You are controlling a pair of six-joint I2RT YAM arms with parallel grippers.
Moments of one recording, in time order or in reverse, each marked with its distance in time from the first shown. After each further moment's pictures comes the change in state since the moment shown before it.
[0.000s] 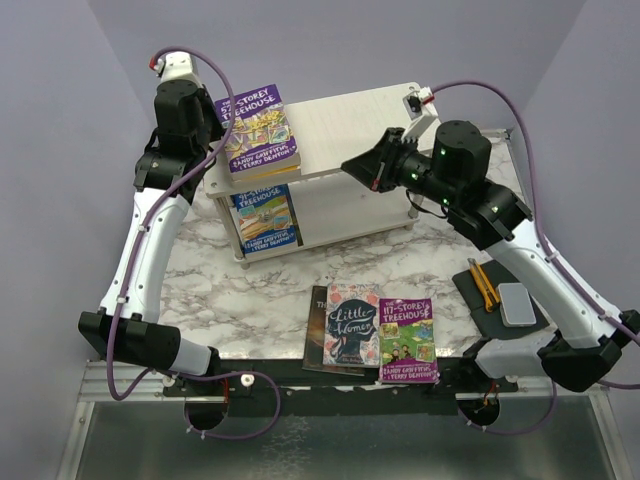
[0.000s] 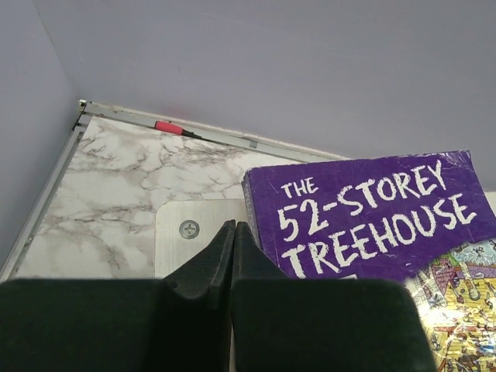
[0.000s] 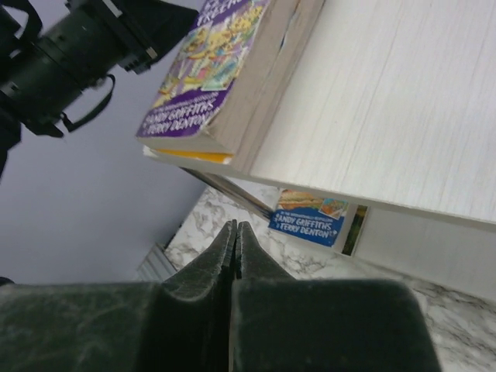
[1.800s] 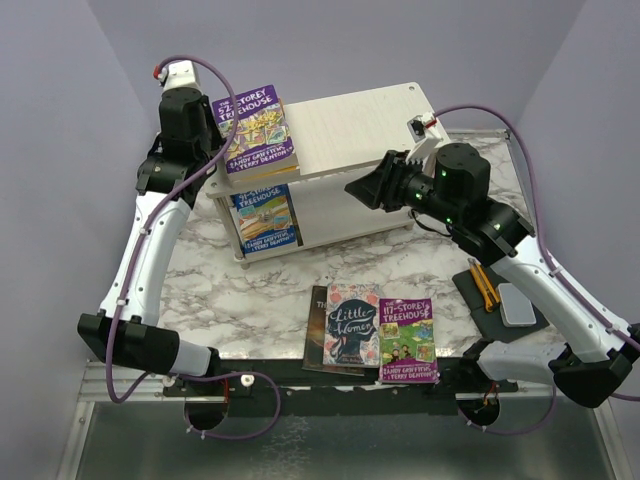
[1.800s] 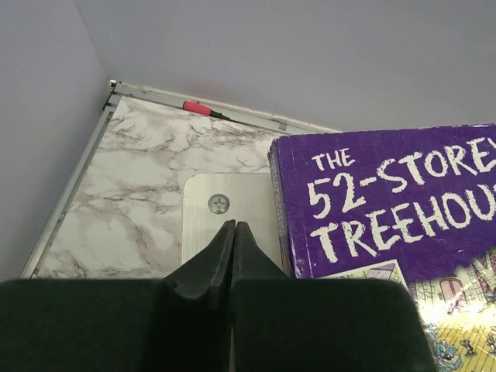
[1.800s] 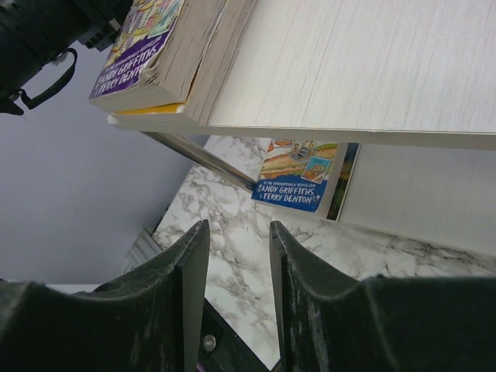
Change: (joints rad) left arm -0.003 -0.025 -0.052 -0.029 -0.073 0.023; right arm 0.000 -0.086 -0.146 0.008 0.026 0.018
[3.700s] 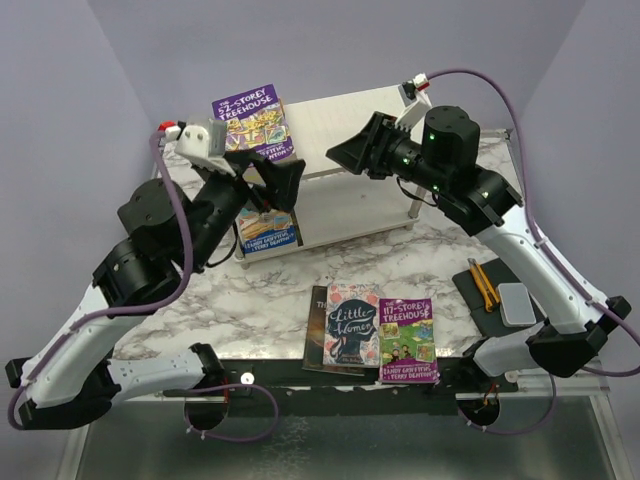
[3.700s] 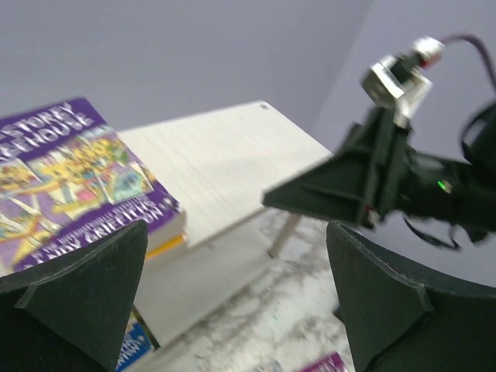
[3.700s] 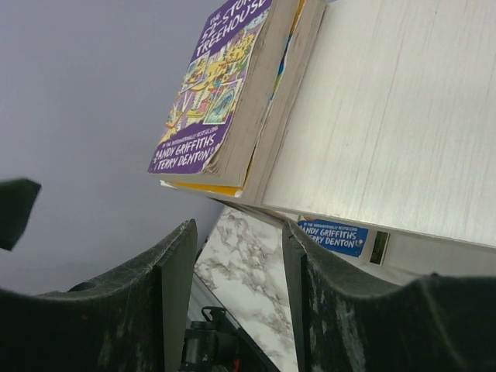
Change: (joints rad) left arm -0.776 -0.454 -0.130 0.070 -0.079 -0.009; right arm 0.000 0.209 0.309 -0.043 0.004 0.102
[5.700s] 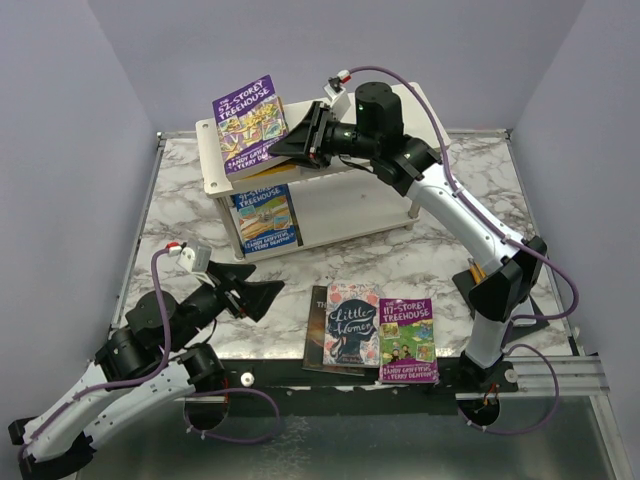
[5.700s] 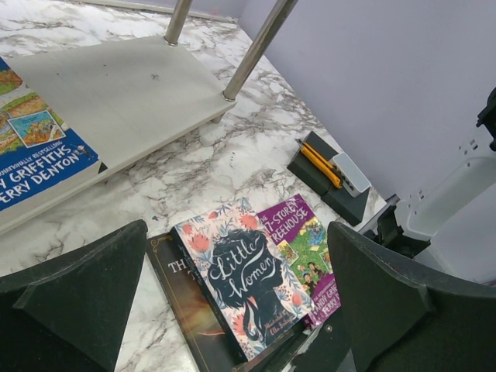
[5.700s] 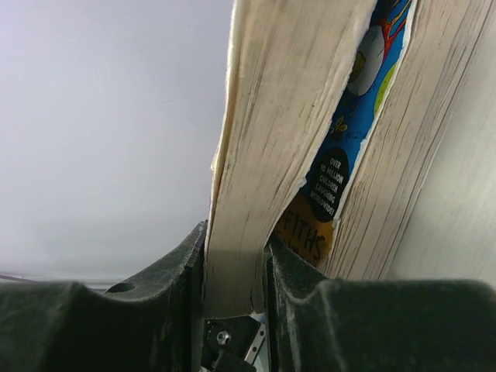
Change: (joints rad) left arm 0.000 -0.729 -0.857 -0.003 0.196 -0.254; right arm 0.002 0.419 0.283 0.113 -0.418 0.375
